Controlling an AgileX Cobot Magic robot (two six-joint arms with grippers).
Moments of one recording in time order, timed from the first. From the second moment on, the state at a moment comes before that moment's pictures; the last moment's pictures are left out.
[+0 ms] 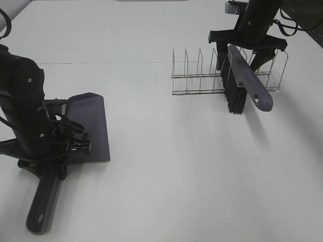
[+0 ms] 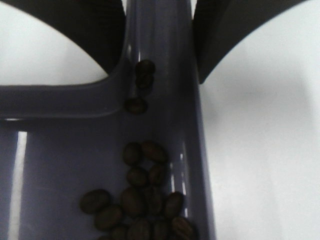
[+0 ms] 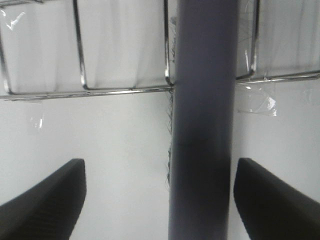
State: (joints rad) left arm -0.41 1.98 -1.01 -0.04 0.75 -0.43; right arm 0.12 2.38 -2.15 0.02 1.23 0.22
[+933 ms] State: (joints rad) left arm -0.41 2.00 -1.11 -0.04 0.78 -0.43; right arm 0.12 1.75 -1.80 0.02 1.22 0.09
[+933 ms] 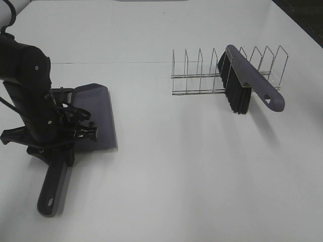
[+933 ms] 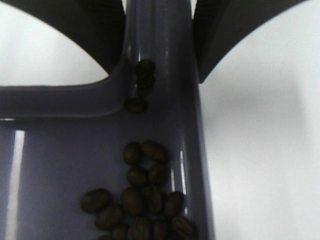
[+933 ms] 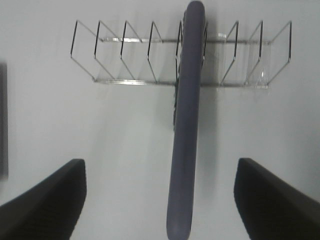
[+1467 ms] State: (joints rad) left arm -0.41 2.10 -1.24 -0.03 0.83 -0.35; right arm 0.12 1.41 -1.34 0.02 1.16 0.09
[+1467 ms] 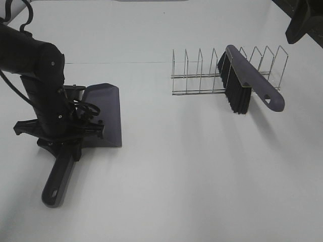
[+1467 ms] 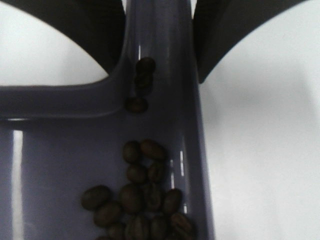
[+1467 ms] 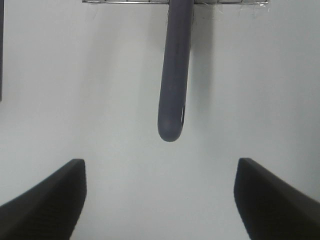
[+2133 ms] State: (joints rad) left arm -0.41 2.10 -1.25 0.01 0.86 -0.34; right arm 0.12 1.36 -1.30 0.02 1.15 0.09
